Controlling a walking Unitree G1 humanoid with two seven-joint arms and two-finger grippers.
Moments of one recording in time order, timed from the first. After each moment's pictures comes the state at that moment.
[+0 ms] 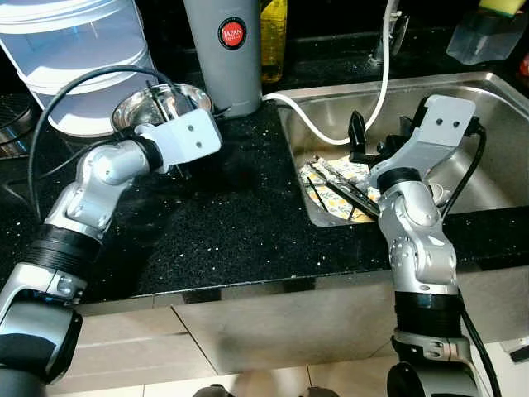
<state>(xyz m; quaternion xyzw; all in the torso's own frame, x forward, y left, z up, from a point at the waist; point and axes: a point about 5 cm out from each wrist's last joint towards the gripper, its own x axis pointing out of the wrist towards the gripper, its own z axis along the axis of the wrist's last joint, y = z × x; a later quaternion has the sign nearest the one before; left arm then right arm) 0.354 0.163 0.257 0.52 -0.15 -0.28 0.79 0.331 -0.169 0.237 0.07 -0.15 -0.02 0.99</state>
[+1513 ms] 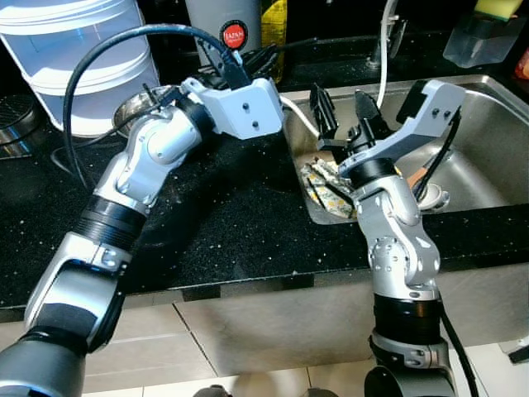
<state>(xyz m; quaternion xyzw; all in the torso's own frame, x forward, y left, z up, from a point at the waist) 0.344 0.078 0.322 0.44 -0.40 -0.25 0.77 0.310 -0.118 0.273 0.20 -0.23 0.17 0.94</state>
